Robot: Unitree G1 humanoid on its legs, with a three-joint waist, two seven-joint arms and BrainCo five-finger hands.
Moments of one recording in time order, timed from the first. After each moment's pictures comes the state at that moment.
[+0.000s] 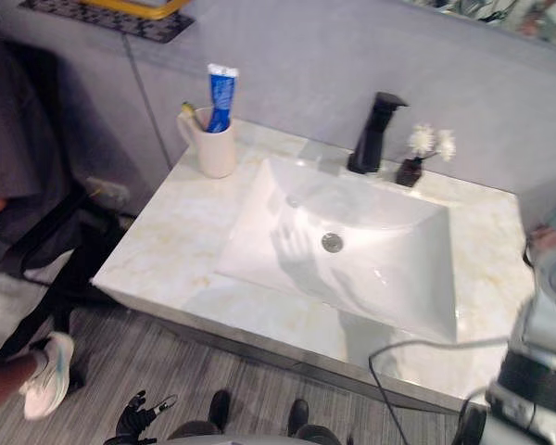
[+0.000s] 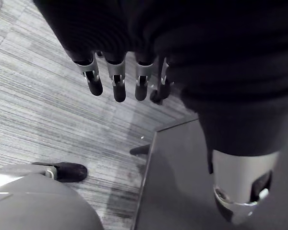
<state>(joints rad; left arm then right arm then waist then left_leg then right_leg) 0.24 0.12 0.17 0.91 0.05 -0.16 0.13 0.07 -0.32 -0.76 -0.16 -0.06 -0.26 -0.48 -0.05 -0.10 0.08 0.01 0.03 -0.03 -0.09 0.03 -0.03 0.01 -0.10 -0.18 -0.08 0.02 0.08</state>
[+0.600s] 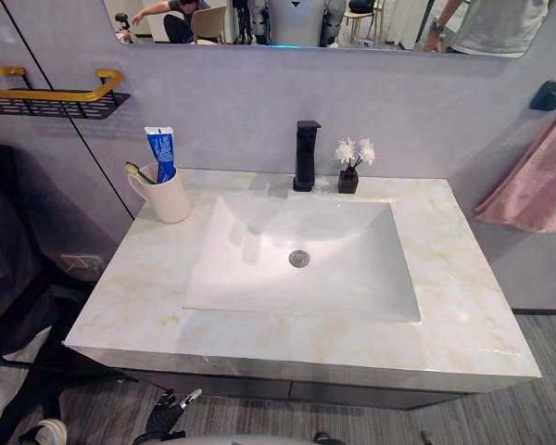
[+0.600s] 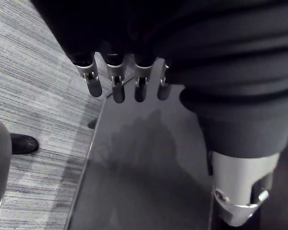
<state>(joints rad) 0.21 -0.02 0.19 0.87 0.01 -0.13 0.12 0.35 0.07 -0.59 0.68 0.28 -0.13 -0.35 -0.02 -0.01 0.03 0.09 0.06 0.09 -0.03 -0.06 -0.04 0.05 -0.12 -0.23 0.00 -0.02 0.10</state>
